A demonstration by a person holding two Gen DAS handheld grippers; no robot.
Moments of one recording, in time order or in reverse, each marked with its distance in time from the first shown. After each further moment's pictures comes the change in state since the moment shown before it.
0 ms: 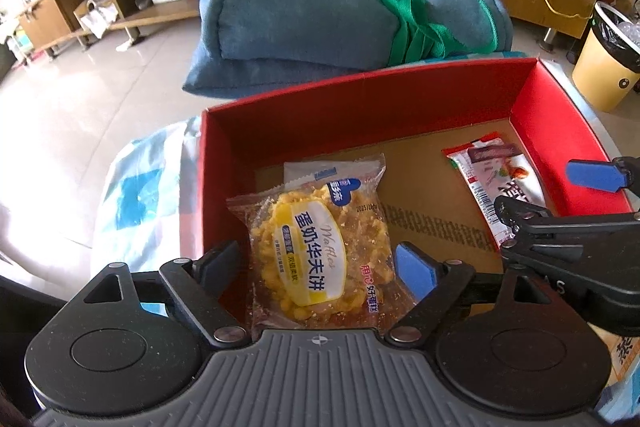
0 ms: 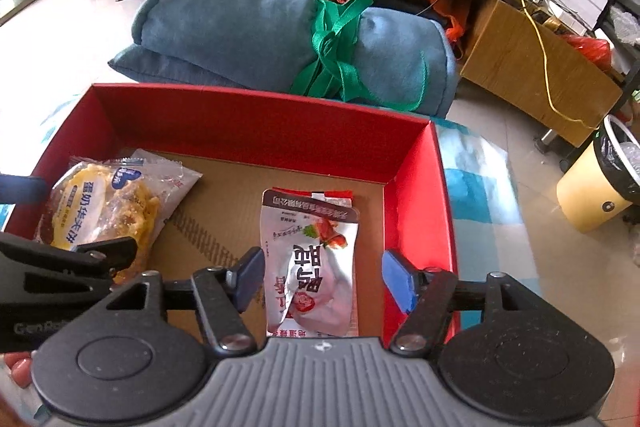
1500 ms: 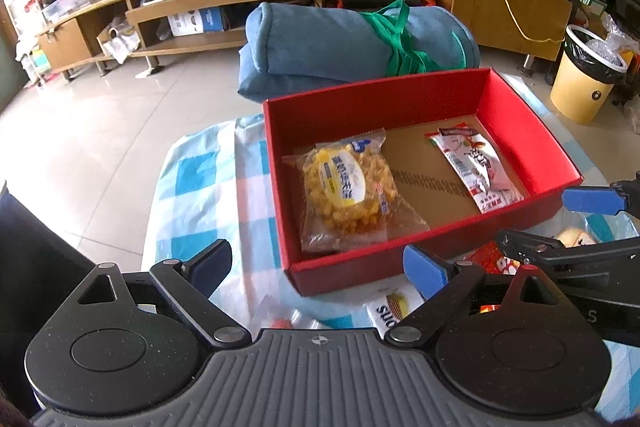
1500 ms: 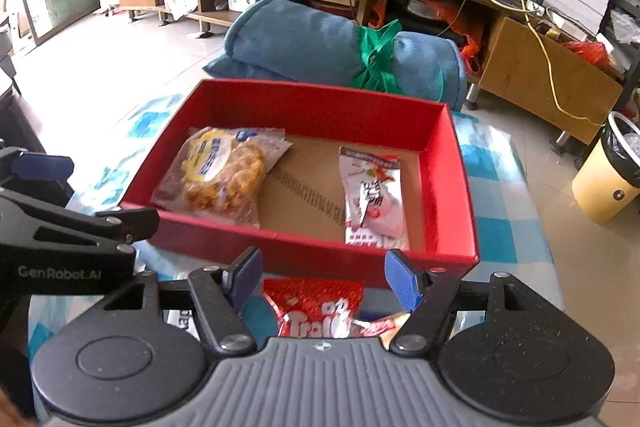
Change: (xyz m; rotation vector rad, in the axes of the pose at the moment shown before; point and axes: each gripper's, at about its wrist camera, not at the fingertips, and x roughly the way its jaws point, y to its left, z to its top) left arm -0.084 0.030 -0.069 0.007 -0.131 -0.021; right arm -0.097 0.030 -0.067 0.004 -0.081 0.104
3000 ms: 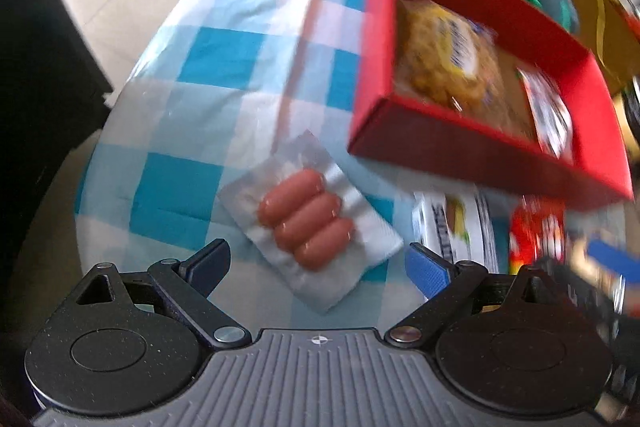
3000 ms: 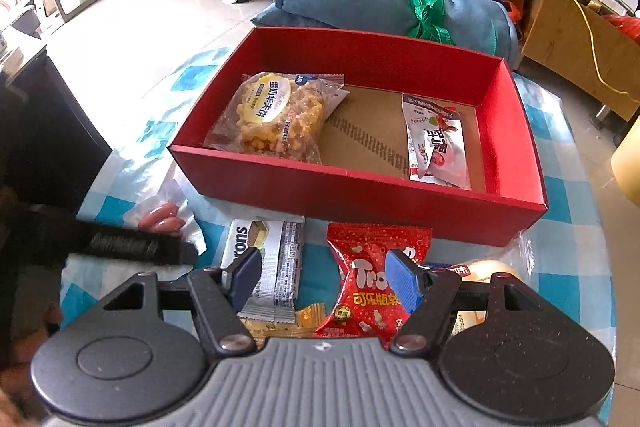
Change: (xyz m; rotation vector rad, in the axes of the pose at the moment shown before) left arm 0.057 0.051 -0.060 -0.467 0.347 -0.068; right arm 0.008 0.023 -0.019 -0.011 0.101 0.118
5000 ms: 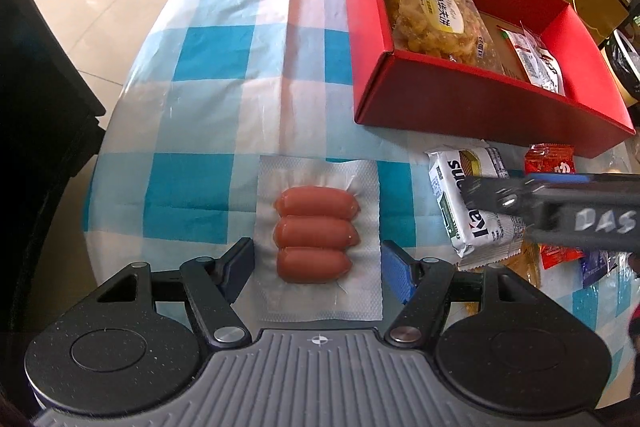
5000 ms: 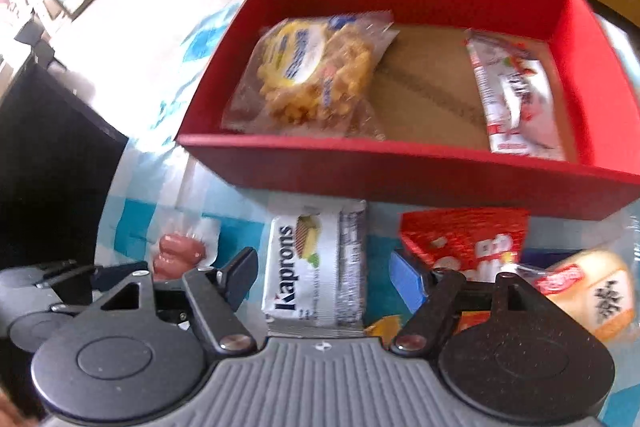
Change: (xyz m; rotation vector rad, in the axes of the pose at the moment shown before) left arm 0.000 0.009 -0.017 0.193 -0.013 -0.012; right arm 0.064 0.015 0.017 0.096 0.184 0.152
